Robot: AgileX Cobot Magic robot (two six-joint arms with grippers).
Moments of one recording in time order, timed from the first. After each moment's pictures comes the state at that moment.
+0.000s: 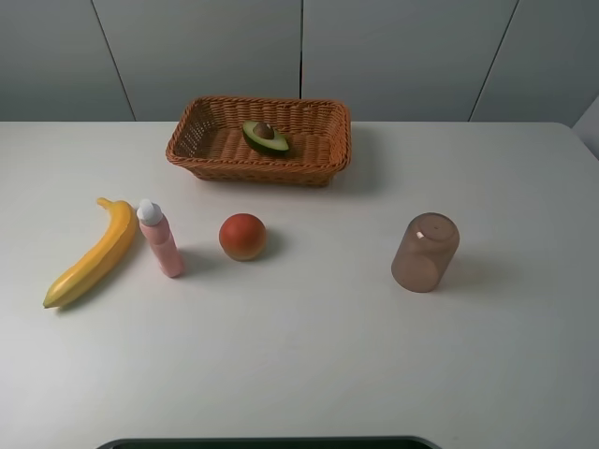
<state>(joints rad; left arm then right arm) -0.25 0.00 -0.51 0.02 1.08 0.01 -0.17 0.00 -0.51 0.11 1.09 -0.12</state>
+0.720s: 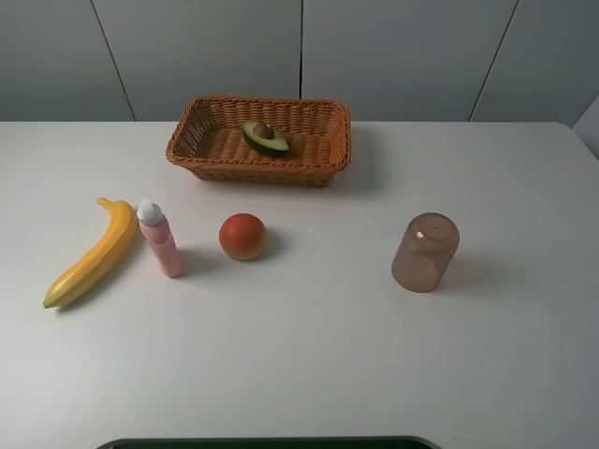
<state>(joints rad) -0.25 0.00 -0.51 0.02 1.08 0.01 -0.05 0.00 -0.51 0.02 1.09 0.00</state>
